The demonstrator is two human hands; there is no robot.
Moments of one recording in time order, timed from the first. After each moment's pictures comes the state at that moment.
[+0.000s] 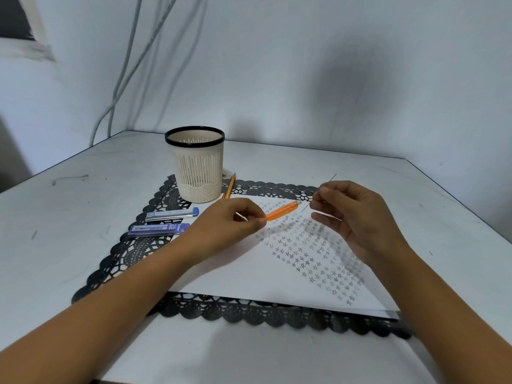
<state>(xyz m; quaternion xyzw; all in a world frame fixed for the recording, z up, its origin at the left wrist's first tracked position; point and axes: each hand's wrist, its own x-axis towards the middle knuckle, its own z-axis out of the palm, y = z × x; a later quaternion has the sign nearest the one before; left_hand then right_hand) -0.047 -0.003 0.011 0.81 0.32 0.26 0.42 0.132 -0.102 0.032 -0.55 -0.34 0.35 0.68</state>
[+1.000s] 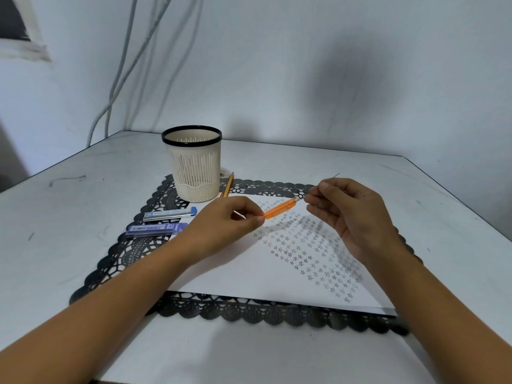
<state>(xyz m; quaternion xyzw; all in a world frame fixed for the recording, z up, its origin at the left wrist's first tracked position) -0.047 -0.006 0.013 0.80 0.33 0.27 0.43 0.129 -0.100 0.029 -0.51 -0.33 0.34 0.72</state>
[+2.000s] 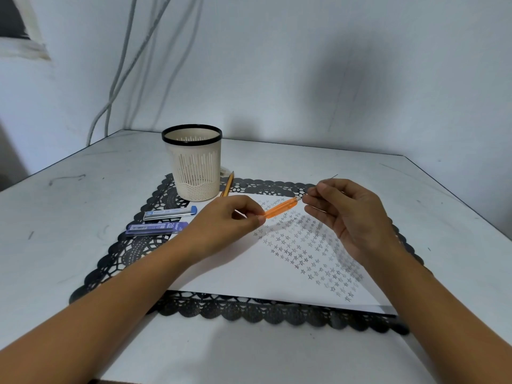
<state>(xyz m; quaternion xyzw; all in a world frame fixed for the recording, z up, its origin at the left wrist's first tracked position) -0.048 -0.007 0.013 0.80 0.32 0.27 0.42 0.128 -0.099 0.026 -0.50 -0.33 0.35 0.72</state>
